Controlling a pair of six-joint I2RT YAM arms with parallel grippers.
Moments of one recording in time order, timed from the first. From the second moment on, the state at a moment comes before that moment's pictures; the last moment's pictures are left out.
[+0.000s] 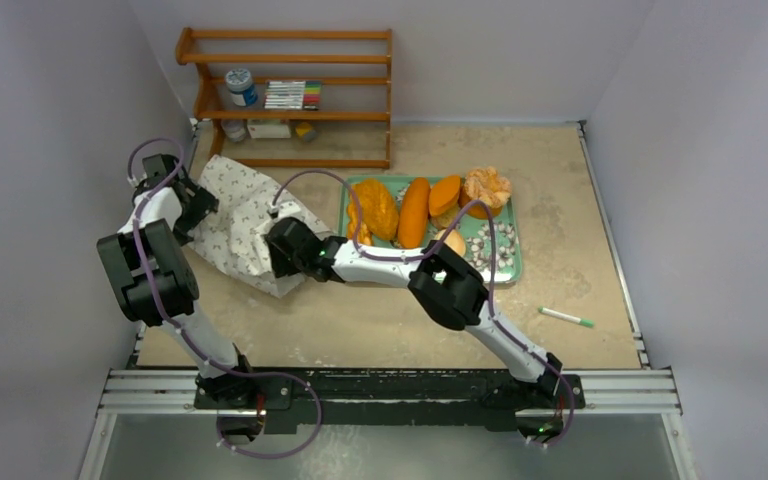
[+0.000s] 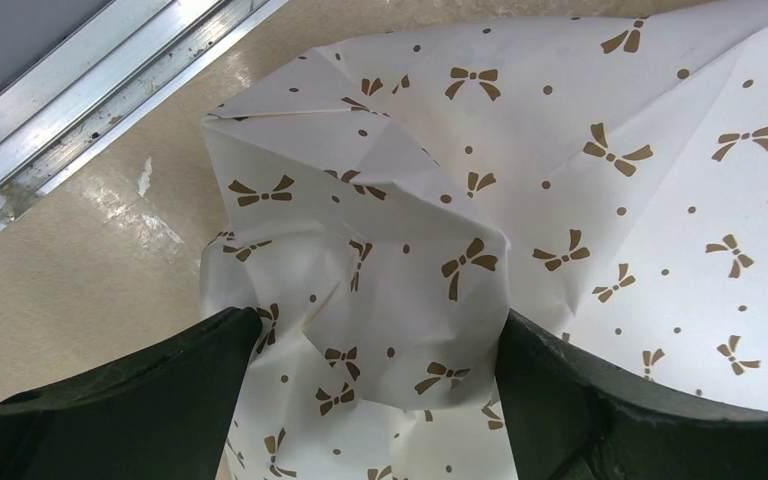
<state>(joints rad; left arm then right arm) 0.40 1.79 1.25 -0.51 -0.08 -0.57 1.10 2.41 1.90 -0.18 0.23 0.56</state>
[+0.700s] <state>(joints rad) 0.40 1.78 1.18 -0.39 -0.08 -0.60 1.09 2.65 2.31 -0.28 0.24 0.56</state>
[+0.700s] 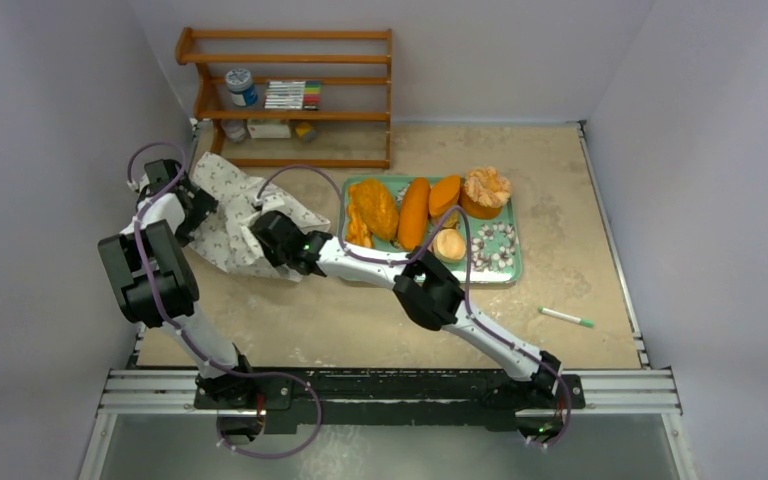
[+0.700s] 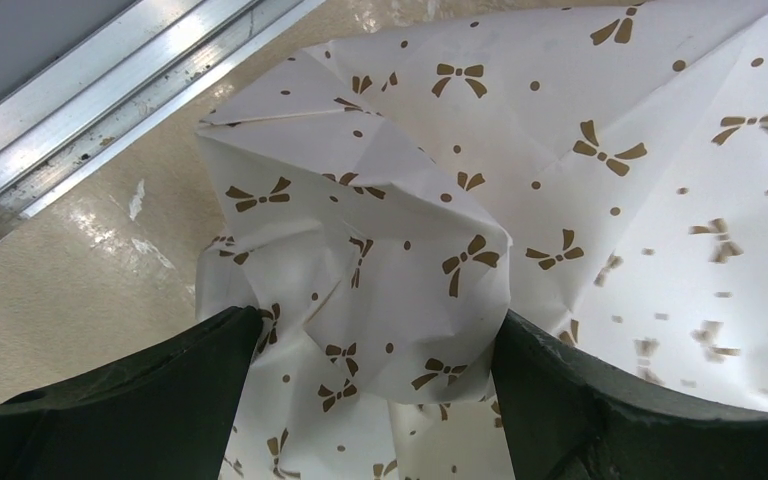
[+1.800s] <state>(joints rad) 0.34 1.76 1.18 -0.45 -0.18 -0.89 1.08 2.14 1.58 -0.08 0.19 0.43</state>
